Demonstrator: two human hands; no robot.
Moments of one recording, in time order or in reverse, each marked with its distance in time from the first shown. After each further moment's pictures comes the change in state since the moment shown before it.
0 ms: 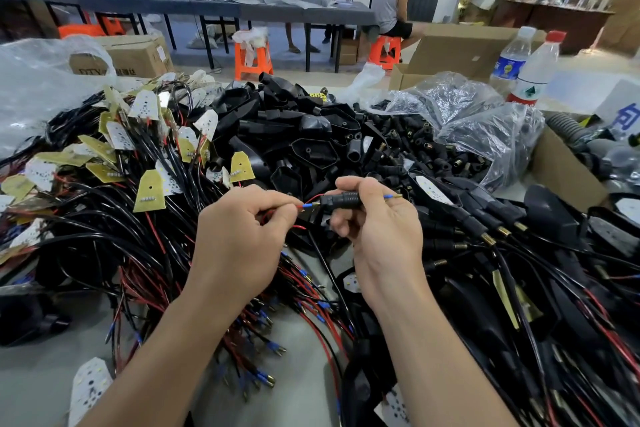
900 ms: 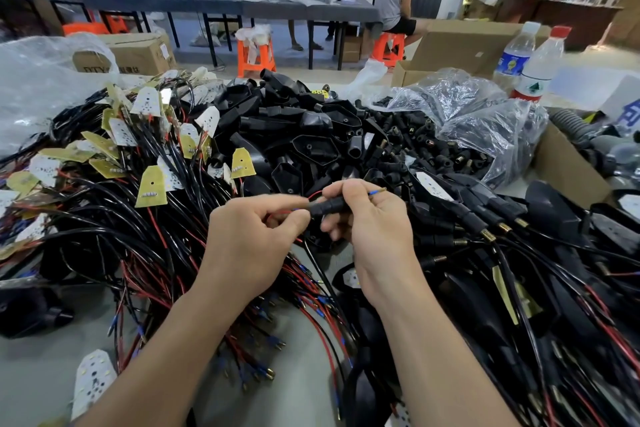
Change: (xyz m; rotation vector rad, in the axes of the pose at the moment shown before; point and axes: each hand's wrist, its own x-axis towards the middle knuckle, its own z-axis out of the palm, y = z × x) left_hand -0.003 -0.004 0.007 -0.082 -0.051 -0.028; right_hand 0.000 0.003 -0.001 -0.199 -0.114 -0.011
